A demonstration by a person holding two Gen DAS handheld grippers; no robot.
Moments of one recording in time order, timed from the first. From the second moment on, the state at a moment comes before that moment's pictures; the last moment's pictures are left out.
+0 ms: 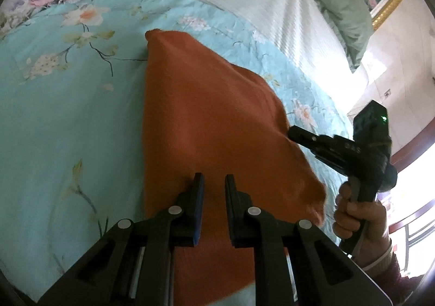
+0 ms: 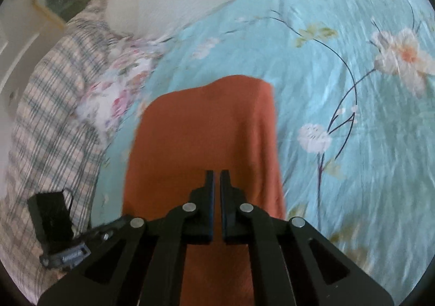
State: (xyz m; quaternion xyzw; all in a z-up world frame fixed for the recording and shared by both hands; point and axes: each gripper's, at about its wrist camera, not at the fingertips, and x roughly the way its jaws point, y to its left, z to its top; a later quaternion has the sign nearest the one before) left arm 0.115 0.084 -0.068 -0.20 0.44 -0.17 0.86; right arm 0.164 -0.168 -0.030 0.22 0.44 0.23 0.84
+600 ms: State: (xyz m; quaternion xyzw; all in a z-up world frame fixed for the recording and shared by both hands) left arm 0.053 0.059 -0.082 -0.11 0.43 -0.13 0.88; right arm 0.092 -0.163 -0.059 0.14 0.45 0.19 0.86
